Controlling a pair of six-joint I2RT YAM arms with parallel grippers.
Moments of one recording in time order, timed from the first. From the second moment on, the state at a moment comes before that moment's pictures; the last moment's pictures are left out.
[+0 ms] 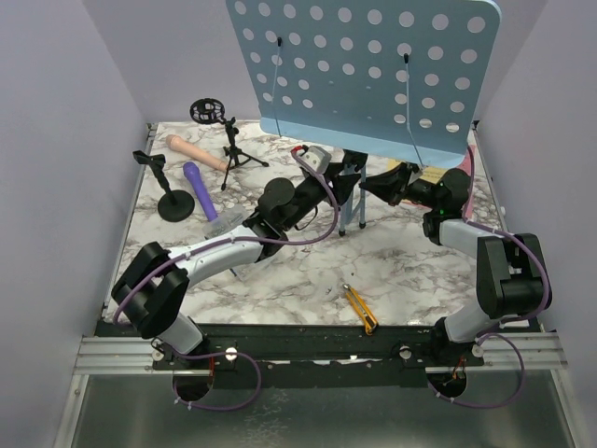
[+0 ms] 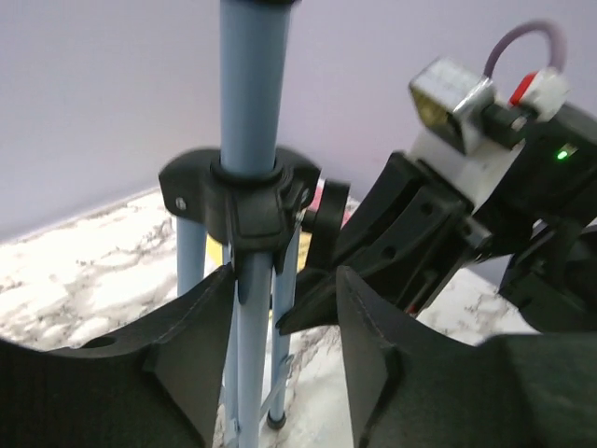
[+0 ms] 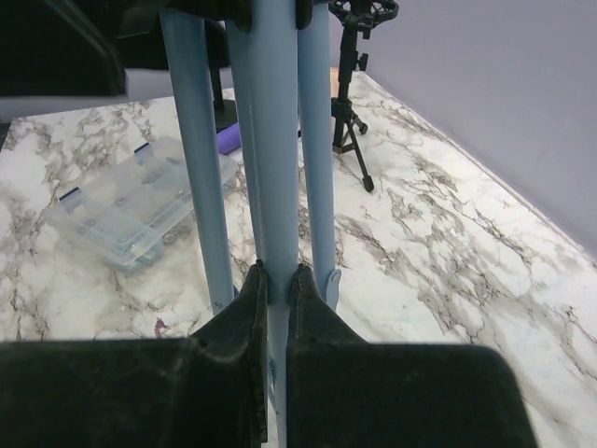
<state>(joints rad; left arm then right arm) -0.82 1.56 0.99 0.75 0.03 -0.19 0.08 1.57 0.72 1.08 -1.12 0.14</state>
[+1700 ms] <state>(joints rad) -0.71 1.52 0.90 1.08 0.04 -0.44 0.09 1.58 0.75 1.04 -1.14 0.11</state>
